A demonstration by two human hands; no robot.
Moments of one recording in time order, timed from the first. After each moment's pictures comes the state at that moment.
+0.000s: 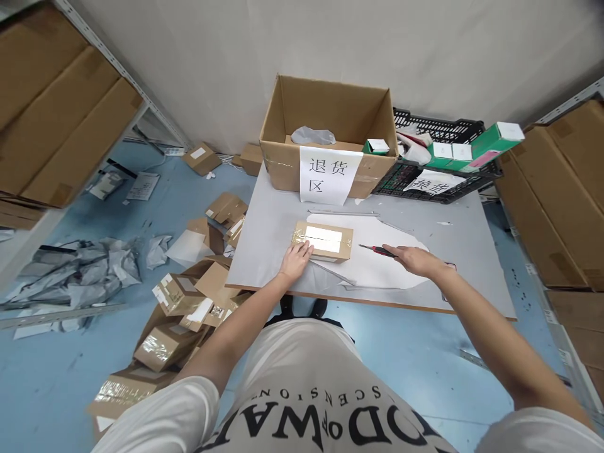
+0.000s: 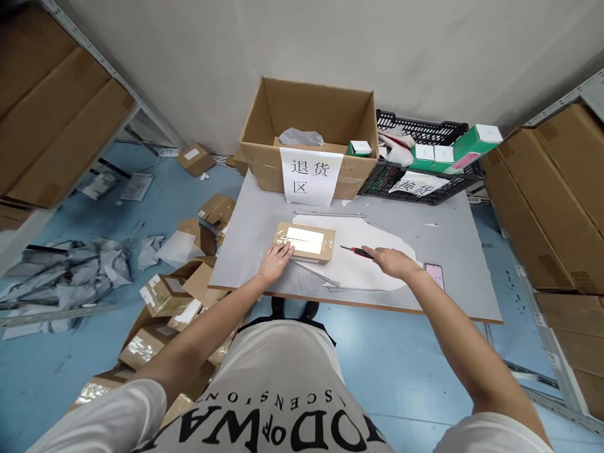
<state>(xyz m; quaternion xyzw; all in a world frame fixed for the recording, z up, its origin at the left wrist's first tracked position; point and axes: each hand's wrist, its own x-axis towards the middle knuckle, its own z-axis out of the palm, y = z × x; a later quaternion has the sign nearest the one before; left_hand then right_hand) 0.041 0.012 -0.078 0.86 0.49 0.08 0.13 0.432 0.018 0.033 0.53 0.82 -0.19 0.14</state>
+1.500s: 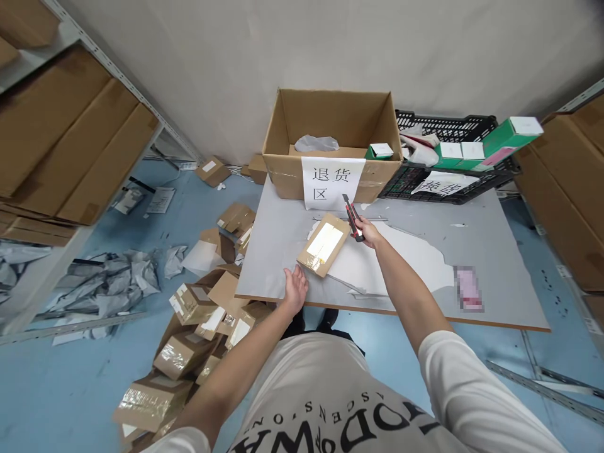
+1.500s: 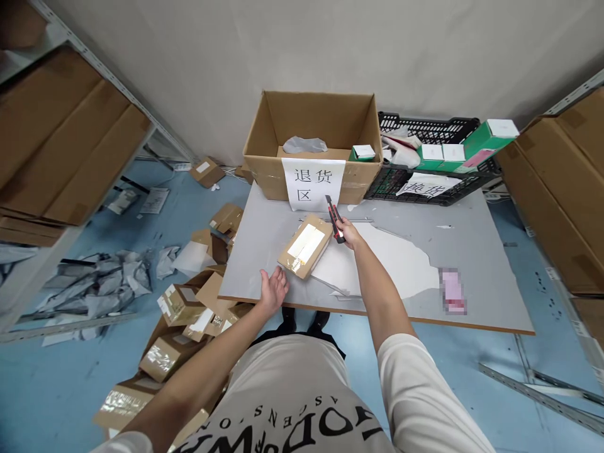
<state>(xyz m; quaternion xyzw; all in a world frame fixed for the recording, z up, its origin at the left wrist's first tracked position) 0.045 -0.035 -0.072 0.12 0.51 0.46 0.71 0.308 0.142 -0.070 0.54 0.30 -0.67 -0.42</state>
